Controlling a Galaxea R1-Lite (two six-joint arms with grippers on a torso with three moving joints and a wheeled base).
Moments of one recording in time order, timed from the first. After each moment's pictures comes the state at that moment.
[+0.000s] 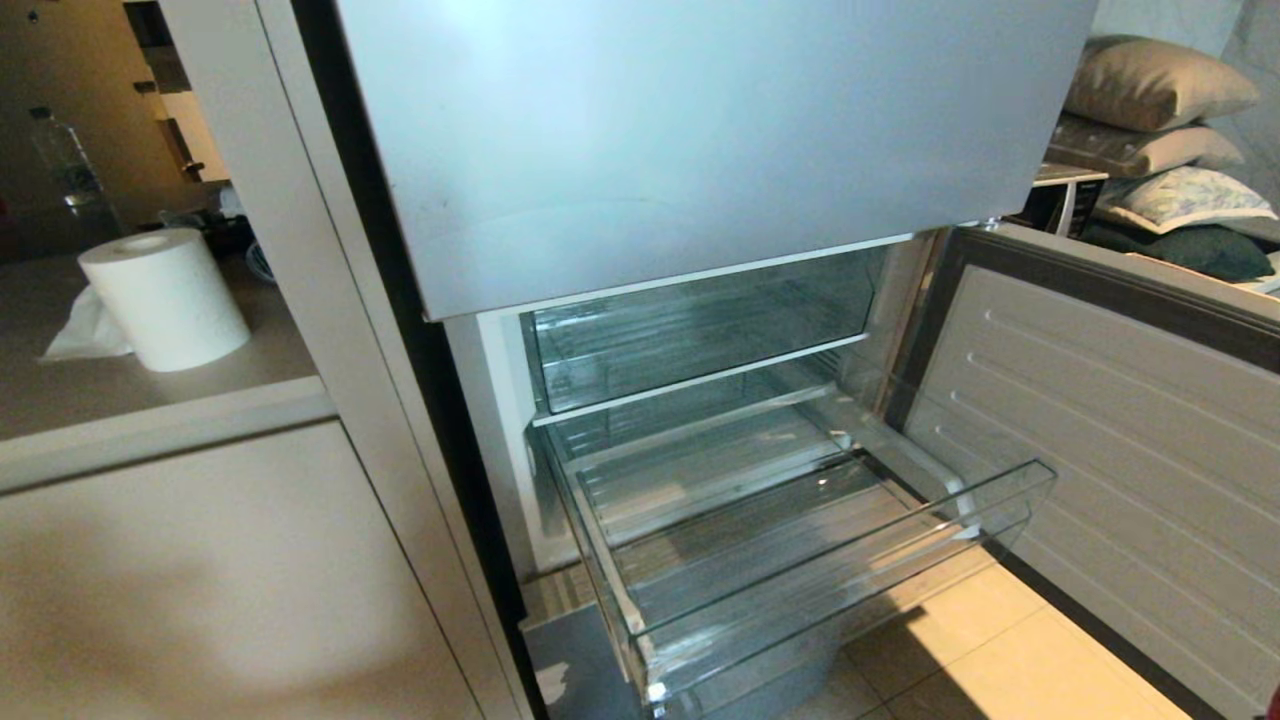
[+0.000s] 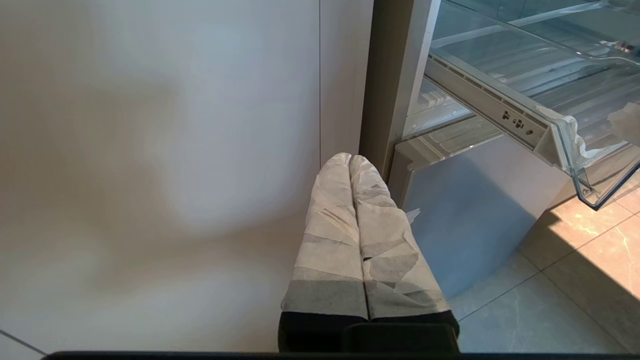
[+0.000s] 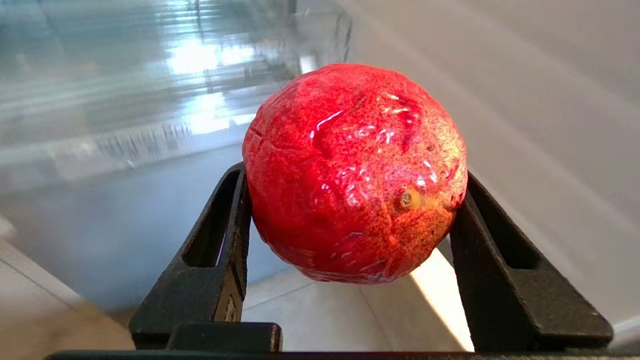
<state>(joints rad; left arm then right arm) 0.01 0.00 -0.02 0.04 0.00 0.00 0.01 0.22 -0.08 -0.07 -0.04 -0.07</state>
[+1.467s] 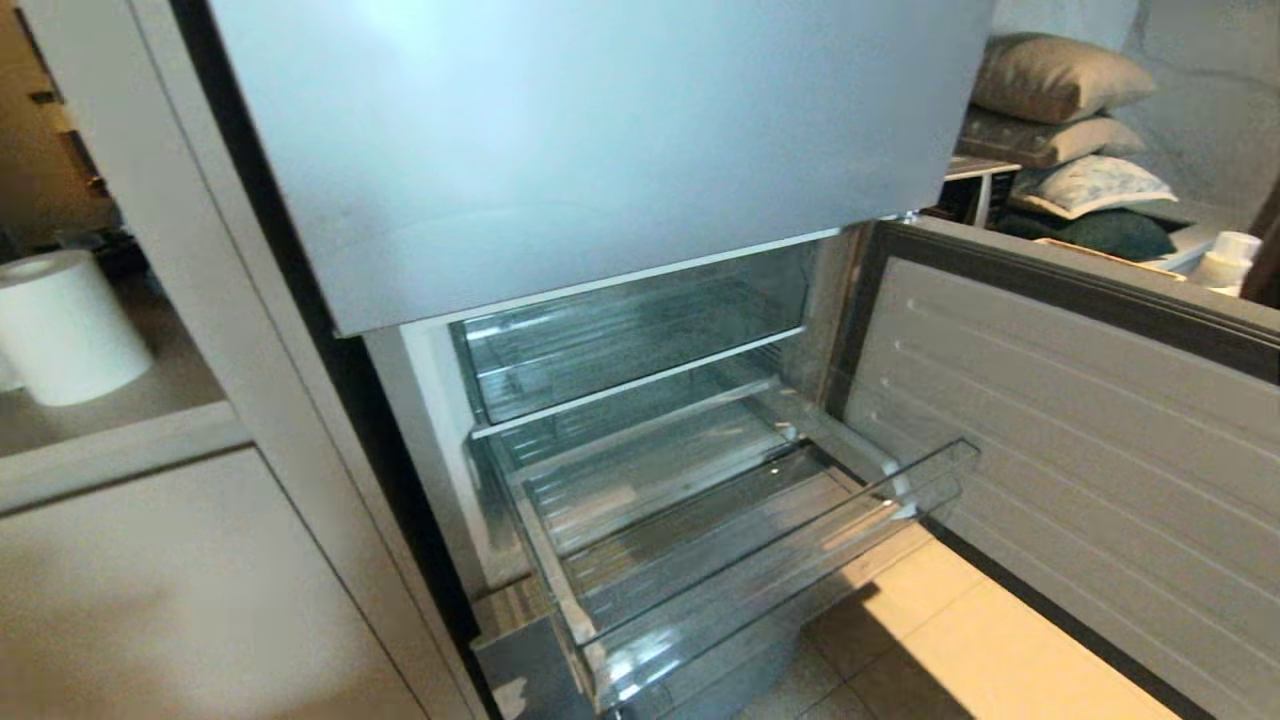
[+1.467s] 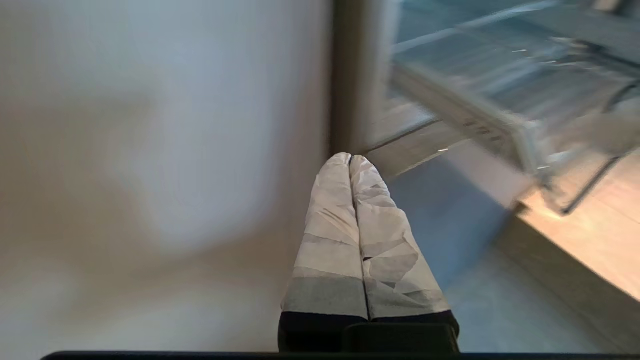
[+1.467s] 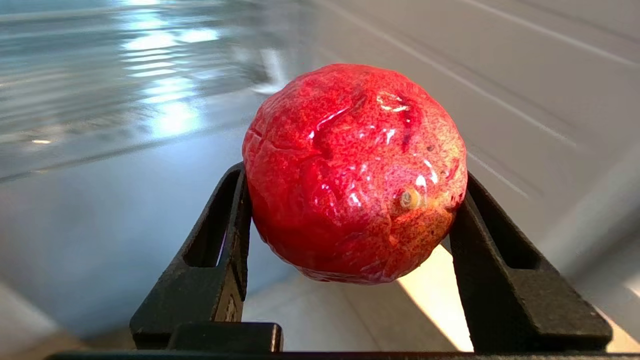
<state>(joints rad) 0.01 0.00 -0.02 0.04 0.00 0.00 -0.01 0.00 0.00 0.01 0.00 -0.05</state>
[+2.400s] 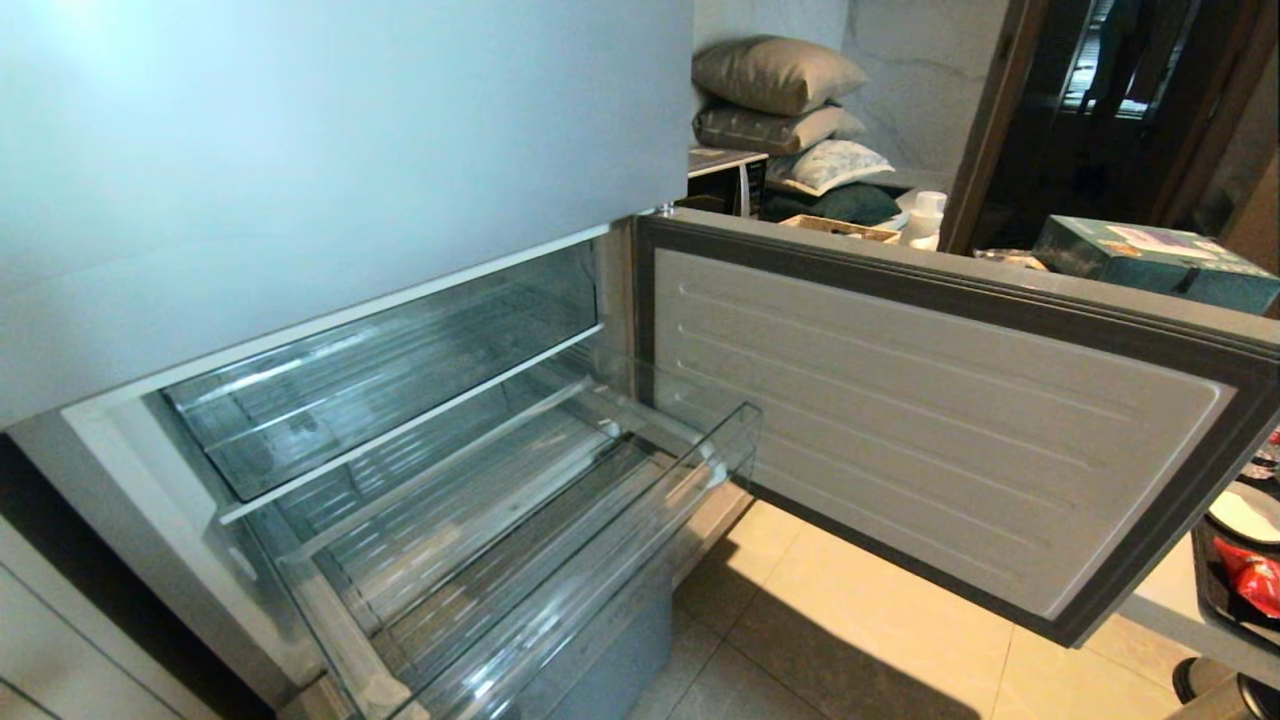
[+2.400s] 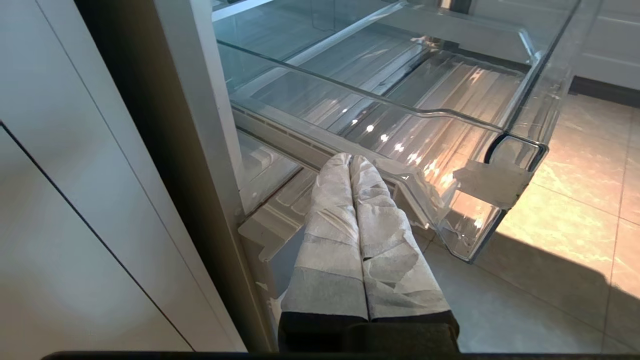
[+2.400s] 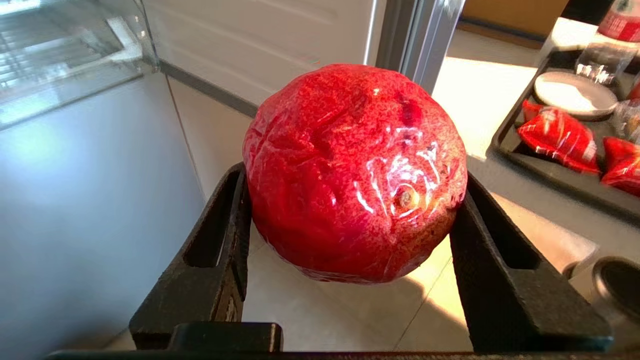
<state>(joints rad) 0.01 0.00 -0.02 0.04 0.00 0.00 -0.01 0.00 -0.04 0.05 -0.02 -0.02</state>
